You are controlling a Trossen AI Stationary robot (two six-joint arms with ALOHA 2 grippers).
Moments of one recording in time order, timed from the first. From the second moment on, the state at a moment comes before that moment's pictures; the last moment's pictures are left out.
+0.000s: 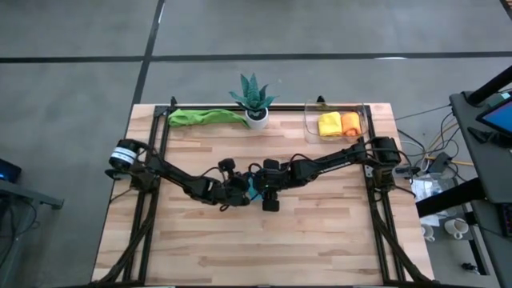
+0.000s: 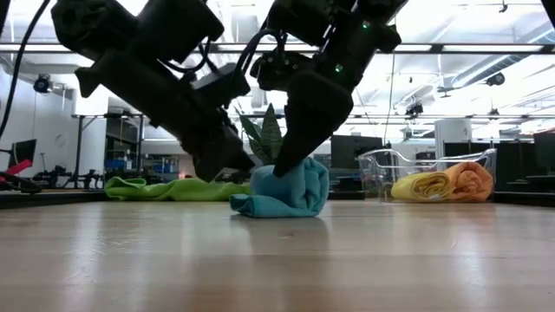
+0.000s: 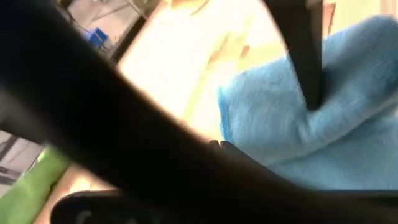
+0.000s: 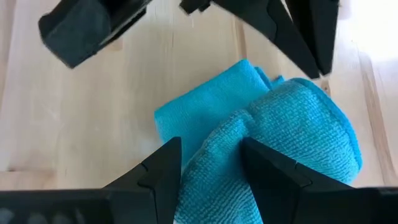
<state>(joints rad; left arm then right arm) -0.24 1.75 0.77 0.25 -0.83 -0.07 0.11 1.93 1.29 -0.38 0.10 0.08</state>
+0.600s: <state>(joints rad) -0.11 1.77 0.63 0.78 -0.48 0.10 0.11 1.93 1.28 -0.36 0.10 0.06</state>
